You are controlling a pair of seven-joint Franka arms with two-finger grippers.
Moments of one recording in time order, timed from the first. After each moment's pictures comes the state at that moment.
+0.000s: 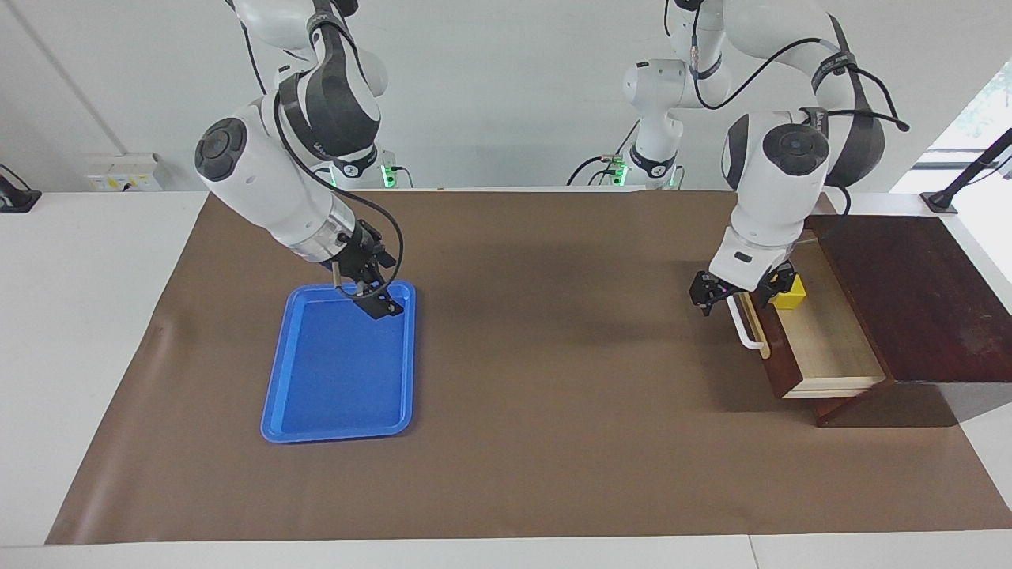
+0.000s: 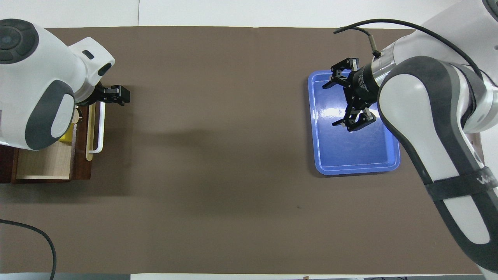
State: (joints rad) left arm -0.11 0.20 -0.12 -1.66 0.19 1.86 -0.30; right arm 0.28 0.27 -0.13 -1.56 0.46 1.76 1.46
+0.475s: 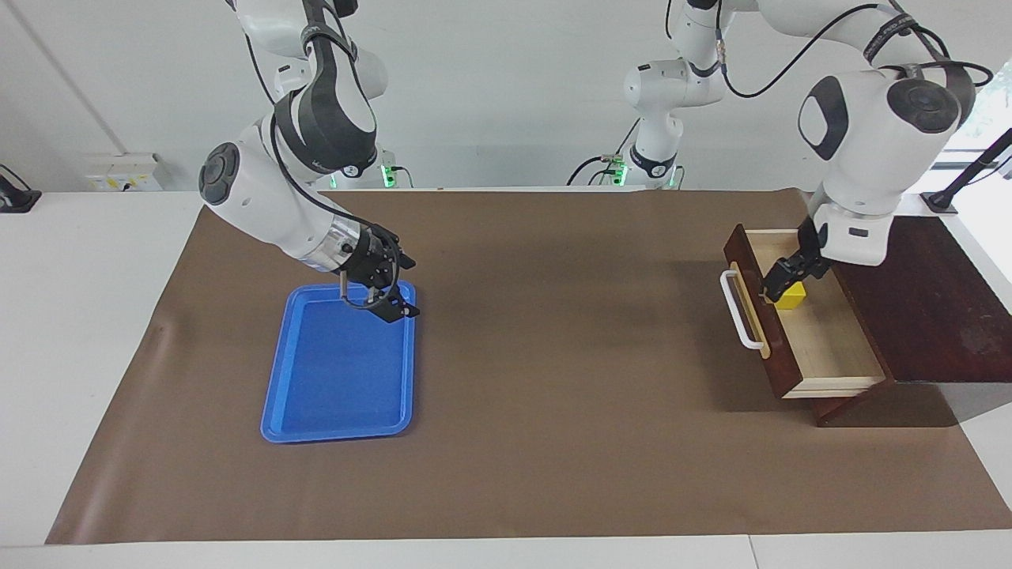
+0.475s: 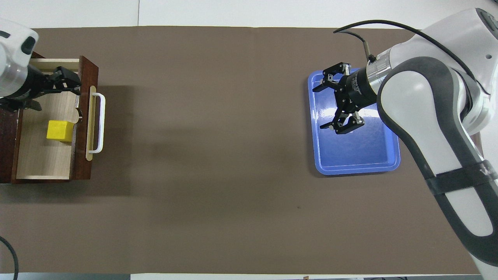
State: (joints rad) left arm 0.06 0.15 -0.10 -1.60 0.10 1.76 -0.50; right arm 0.28 0.26 -0.13 -1.61 0.58 1.79 1.46
